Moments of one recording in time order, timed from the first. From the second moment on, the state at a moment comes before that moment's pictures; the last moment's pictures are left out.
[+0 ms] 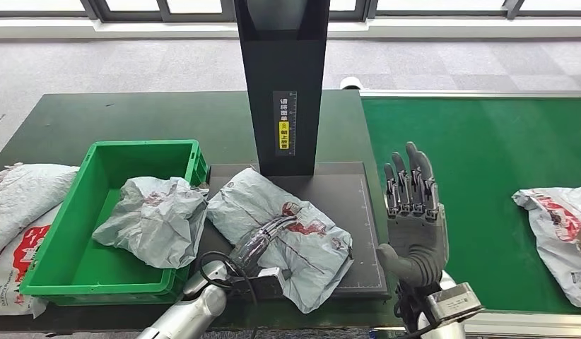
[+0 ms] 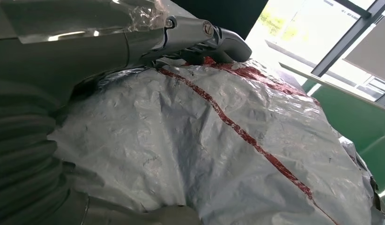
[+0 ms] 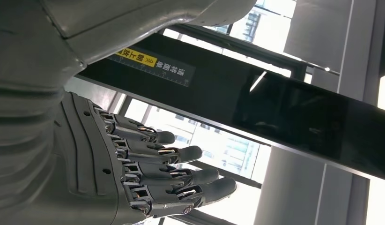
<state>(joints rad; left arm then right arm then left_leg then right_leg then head) -0.38 -0.35 -0.41 -0.68 -0.83 0.24 -0.57 0.04 0.18 0.09 -1.70 0.24 0.06 -0.70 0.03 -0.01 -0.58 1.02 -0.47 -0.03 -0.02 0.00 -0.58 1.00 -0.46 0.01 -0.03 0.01</state>
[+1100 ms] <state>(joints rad) -0.15 -0.30 -0.41 -1.25 -0.73 0.49 -0.66 0.06 0.17 0.09 -1.69 0.23 0.04 -0.70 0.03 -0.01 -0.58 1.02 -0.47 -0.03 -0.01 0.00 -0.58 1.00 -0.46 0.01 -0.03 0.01</state>
